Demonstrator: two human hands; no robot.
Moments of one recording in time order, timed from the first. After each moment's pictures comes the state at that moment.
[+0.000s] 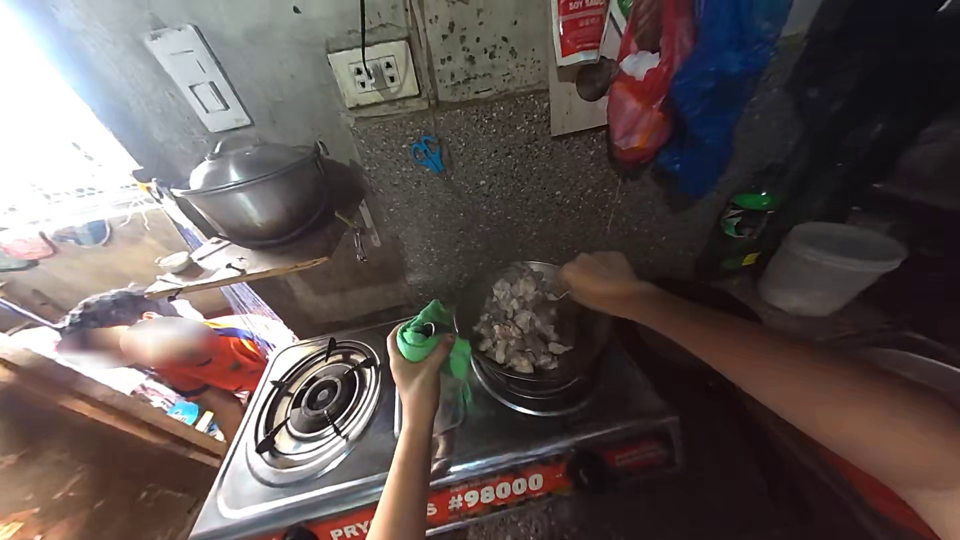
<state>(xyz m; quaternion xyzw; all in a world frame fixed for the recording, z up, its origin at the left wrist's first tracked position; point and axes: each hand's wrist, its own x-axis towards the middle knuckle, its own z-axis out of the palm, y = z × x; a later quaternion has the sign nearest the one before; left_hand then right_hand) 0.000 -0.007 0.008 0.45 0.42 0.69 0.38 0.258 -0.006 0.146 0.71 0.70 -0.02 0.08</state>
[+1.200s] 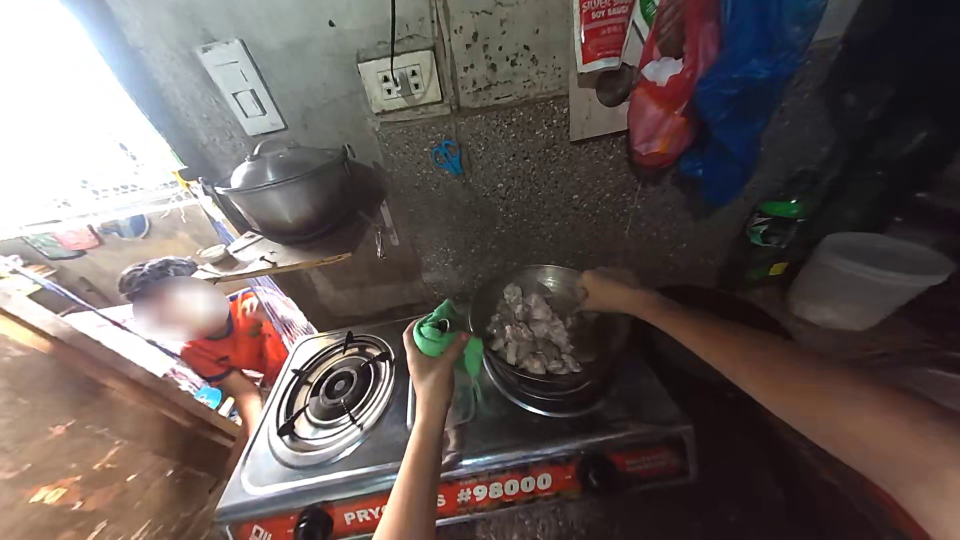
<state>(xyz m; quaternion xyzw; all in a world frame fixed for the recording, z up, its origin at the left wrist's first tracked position) -0.001 -0.012 0.008 0.46 0.43 0.68 0.38 0.299 0.043 0.092 0.70 0.71 -0.11 0.05</state>
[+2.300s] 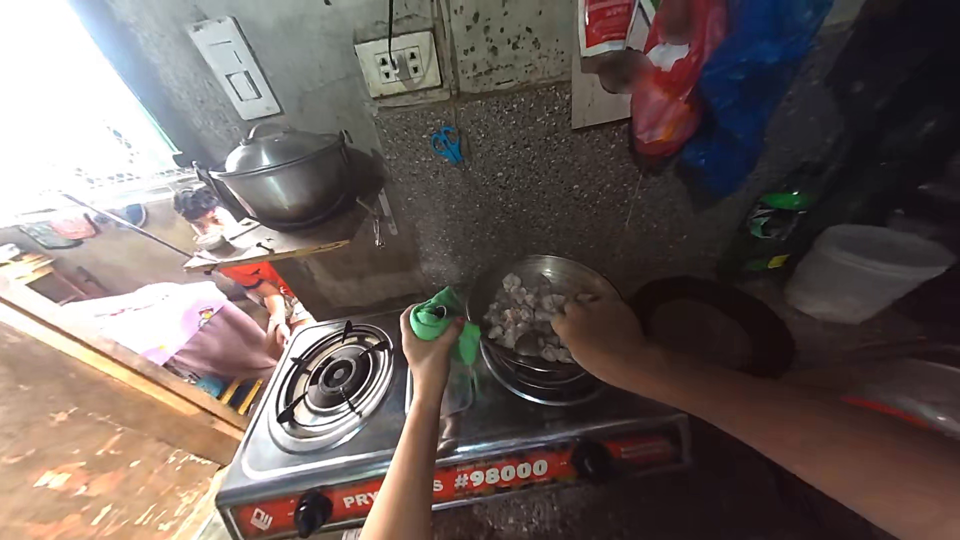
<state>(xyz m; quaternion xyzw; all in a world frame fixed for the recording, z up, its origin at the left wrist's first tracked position) -0.004 -0.007 0.010 0.49 0.46 0.66 0.34 0.209 -0.079 0.117 0.64 0.76 0.05 0.08</state>
